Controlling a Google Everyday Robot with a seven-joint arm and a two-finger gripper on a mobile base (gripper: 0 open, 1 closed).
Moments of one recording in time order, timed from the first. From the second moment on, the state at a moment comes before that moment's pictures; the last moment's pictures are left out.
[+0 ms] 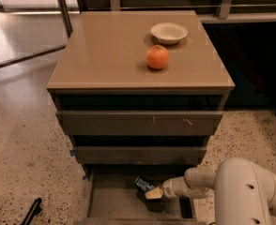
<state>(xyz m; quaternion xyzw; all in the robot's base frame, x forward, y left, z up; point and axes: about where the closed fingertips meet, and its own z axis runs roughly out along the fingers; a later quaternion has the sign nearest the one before) 0.542 -0.083 0.191 -0.22 0.89 0.35 0.17</state>
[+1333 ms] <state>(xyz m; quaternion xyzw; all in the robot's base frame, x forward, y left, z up) 0.522 -0.083 0.262 -0.24 0.89 0.33 0.21</state>
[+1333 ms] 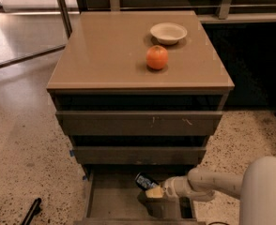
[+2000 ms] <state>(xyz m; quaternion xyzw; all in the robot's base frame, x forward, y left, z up) 0.469 -0.088 0.358 -0.26 0.88 0.29 0.27</state>
